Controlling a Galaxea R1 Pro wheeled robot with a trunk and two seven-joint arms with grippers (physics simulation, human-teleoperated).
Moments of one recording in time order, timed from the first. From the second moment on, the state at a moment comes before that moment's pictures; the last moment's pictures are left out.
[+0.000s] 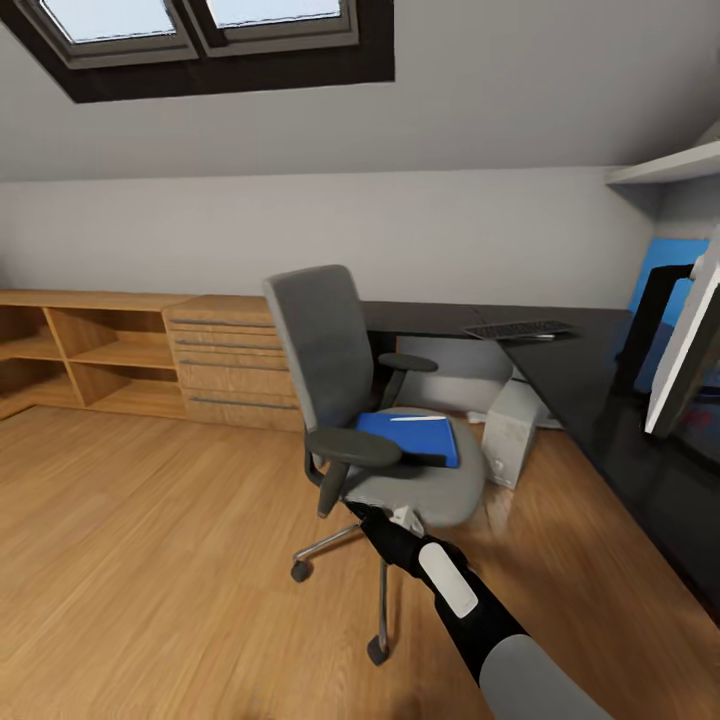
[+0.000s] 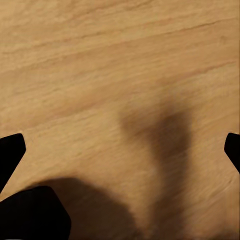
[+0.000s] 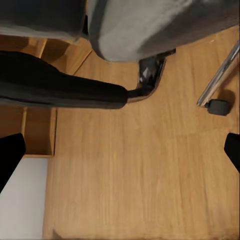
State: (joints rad) left arm 0.19 -0.04 0.52 -1.25 0.83 0.50 0.30; right arm -0.61 0.16 0.24 -0.70 -1.09 0.35 0.02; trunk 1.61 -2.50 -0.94
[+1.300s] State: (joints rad) left arm 0.19 -0.04 0.52 -1.25 0.83 0.50 0.30; right arm -0.59 0.14 0.15 -0.70 -1.09 0.31 -0.10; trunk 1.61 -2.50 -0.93
